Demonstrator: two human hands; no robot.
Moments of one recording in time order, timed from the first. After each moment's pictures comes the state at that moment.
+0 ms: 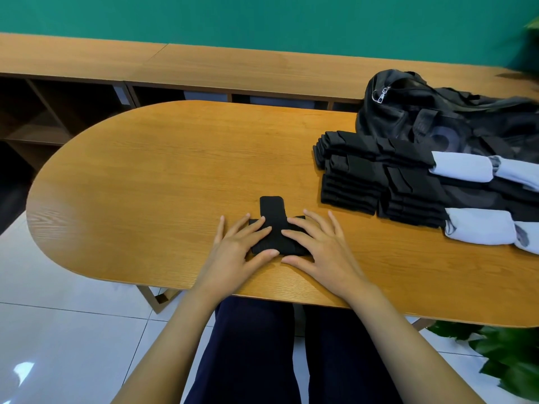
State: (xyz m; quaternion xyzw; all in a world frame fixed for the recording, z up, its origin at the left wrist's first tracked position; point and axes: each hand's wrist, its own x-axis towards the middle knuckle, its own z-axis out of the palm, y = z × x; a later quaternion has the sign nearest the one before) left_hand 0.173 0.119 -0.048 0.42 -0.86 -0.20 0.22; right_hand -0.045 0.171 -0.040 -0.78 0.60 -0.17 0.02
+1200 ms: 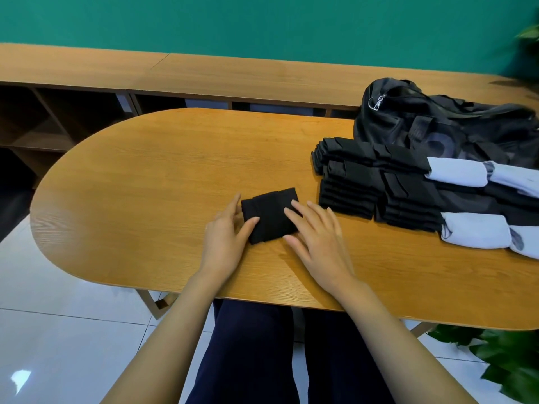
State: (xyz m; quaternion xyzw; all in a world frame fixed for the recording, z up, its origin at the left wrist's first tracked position) left_hand 0.160 0.099 -0.024 0.52 -0.72 -0.26 0.38; right_hand -0.032 0.162 -0.029 -0.73 0.64 -0.23 -0.03
